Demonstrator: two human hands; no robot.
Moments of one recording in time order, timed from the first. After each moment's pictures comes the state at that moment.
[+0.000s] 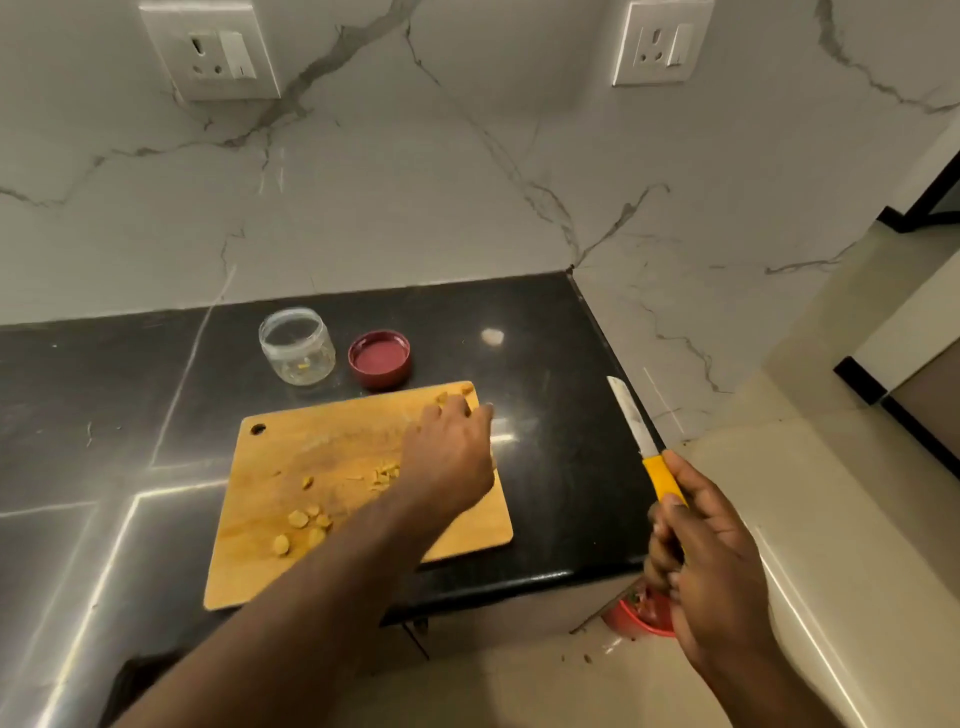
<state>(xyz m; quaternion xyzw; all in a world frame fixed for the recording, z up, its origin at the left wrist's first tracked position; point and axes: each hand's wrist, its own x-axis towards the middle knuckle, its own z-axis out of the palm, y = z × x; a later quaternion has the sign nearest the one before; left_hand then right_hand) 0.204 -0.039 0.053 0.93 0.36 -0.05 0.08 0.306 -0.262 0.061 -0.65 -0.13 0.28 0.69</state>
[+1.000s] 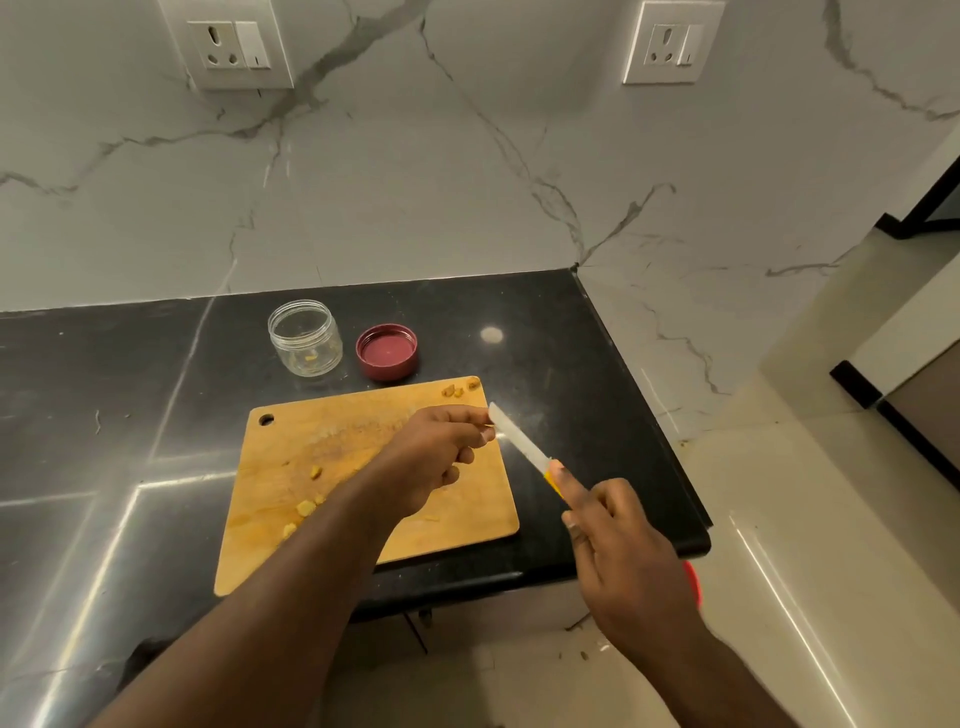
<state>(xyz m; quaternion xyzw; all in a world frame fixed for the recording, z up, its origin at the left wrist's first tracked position) 0.176 -0.028 0.067 0.57 0.44 0.07 0.68 0.276 -0.243 0.032 -0.80 -0.53 0.03 0.27</state>
